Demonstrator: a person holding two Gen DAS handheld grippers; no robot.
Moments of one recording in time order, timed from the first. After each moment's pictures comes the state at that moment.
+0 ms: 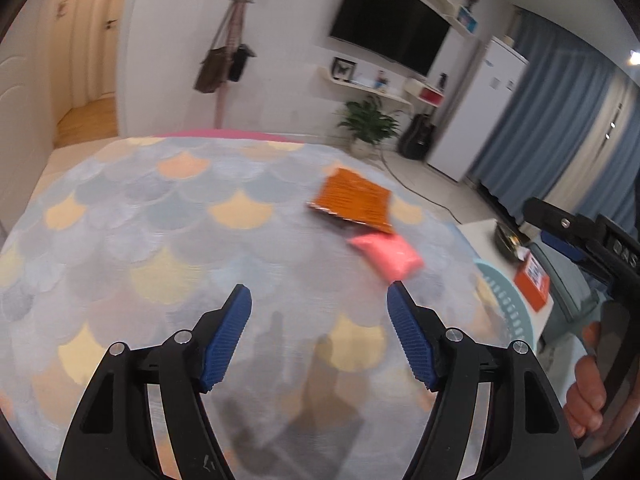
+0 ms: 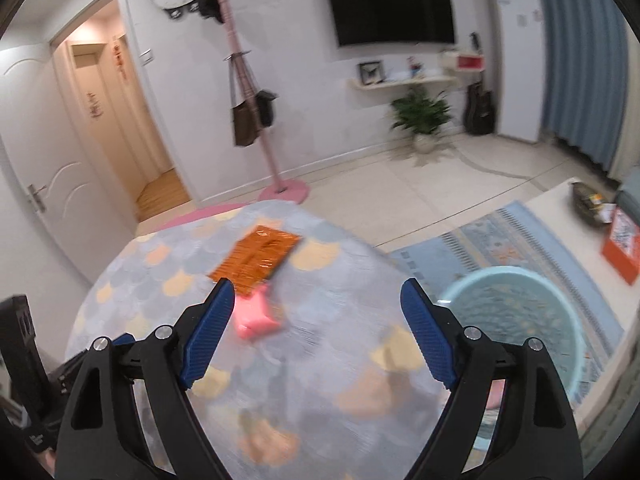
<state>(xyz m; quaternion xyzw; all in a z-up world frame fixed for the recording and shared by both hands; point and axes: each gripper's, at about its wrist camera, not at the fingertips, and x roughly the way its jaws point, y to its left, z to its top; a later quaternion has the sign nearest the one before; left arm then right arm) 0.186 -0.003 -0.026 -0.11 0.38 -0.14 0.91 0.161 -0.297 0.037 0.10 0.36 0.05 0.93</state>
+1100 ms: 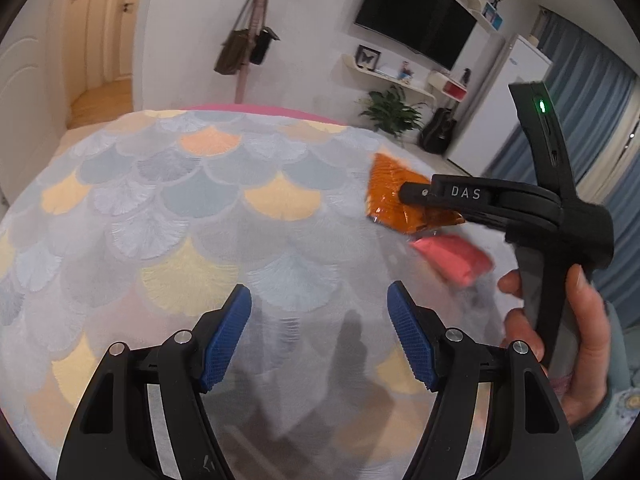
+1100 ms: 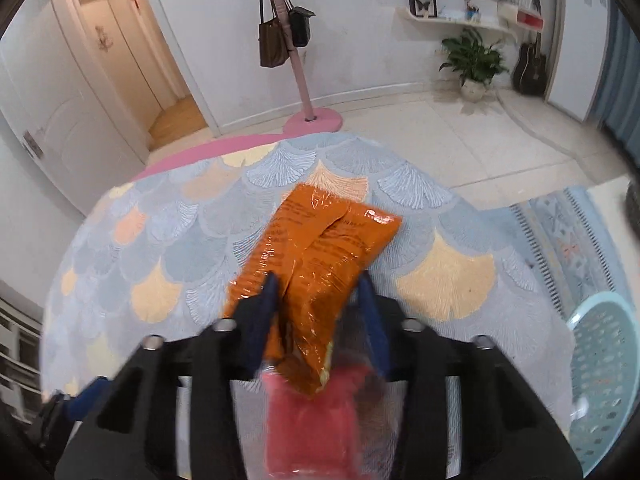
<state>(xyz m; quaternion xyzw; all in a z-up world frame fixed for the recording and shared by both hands) 0.213 0.011 -0.051 -0.12 0.41 -0.12 0.90 0.284 -0.228 -0.042 0.09 0.47 0.12 0.87</state>
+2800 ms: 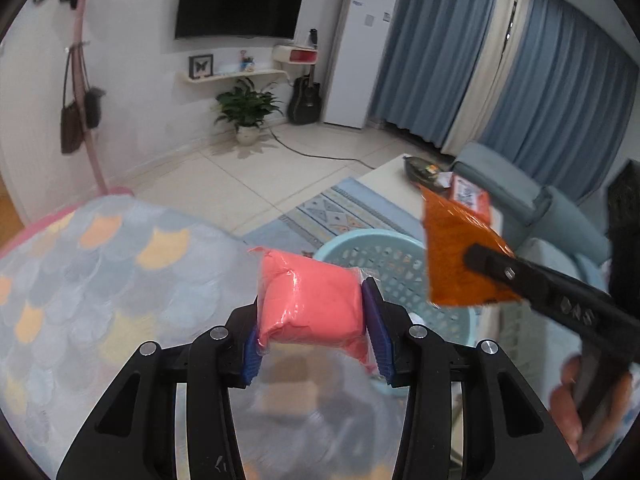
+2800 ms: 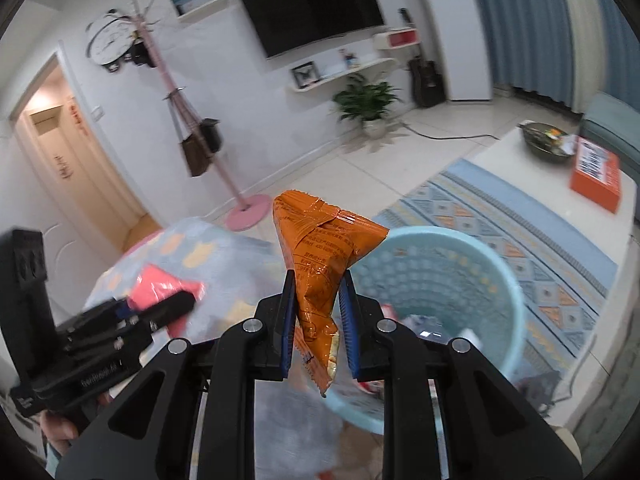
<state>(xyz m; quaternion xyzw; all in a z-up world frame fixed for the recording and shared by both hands) 0.201 -0.229 -0.005 0.04 0.37 -0.32 0.87 0.080 -0.473 0.004 0.18 0.34 -0.05 0.92</state>
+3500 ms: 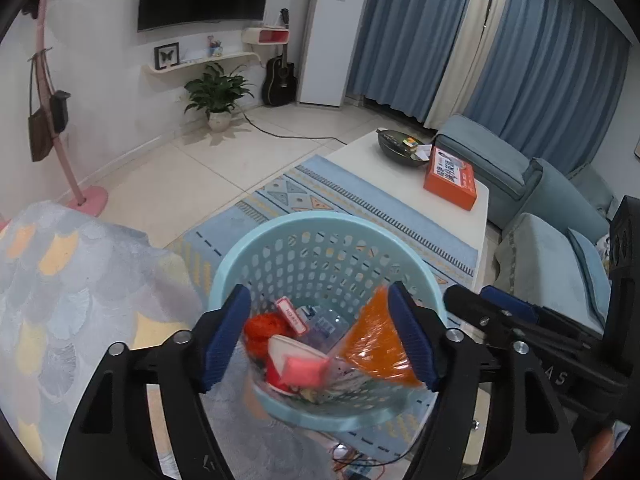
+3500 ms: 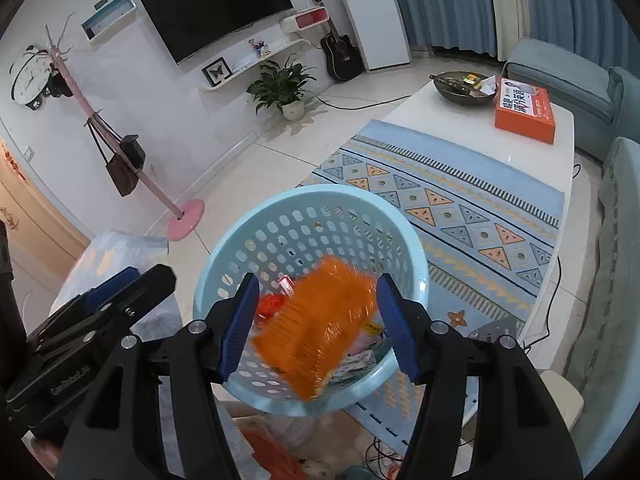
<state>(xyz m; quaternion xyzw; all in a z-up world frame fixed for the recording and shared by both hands) 0.184 -0.316 -0.036 0.06 0.39 -0.35 0.85 0.046 -0.535 -0.047 0.25 0.37 -0.15 0.88</state>
